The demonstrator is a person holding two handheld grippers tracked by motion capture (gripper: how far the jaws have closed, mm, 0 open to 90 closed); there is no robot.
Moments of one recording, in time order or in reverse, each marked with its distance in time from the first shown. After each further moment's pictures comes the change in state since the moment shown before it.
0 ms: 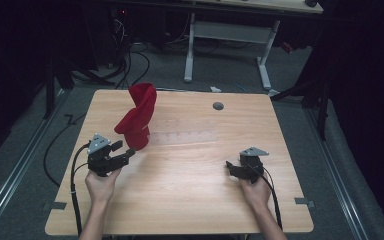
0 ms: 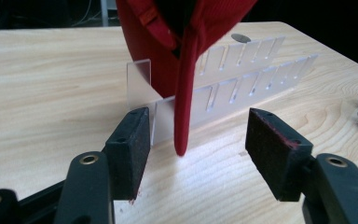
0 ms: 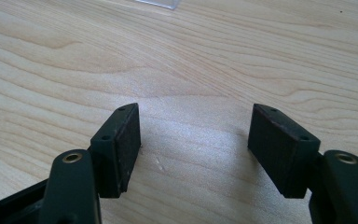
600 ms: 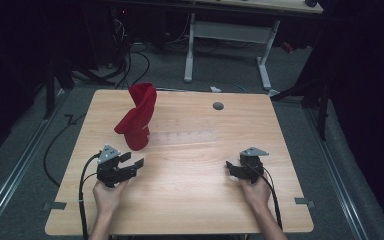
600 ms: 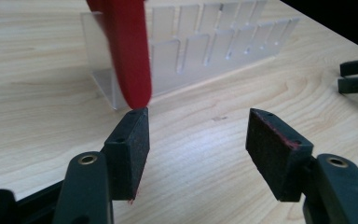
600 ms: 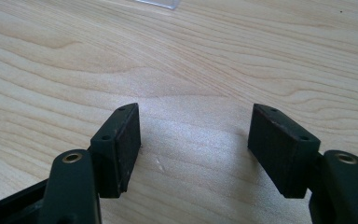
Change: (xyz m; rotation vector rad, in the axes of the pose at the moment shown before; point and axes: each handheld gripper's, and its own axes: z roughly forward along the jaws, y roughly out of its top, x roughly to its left) left arm -0.008 -0.038 -0.005 0.085 -0.020 -0.010; right arm 0.000 0.000 0.000 0.000 -0.001 0.001
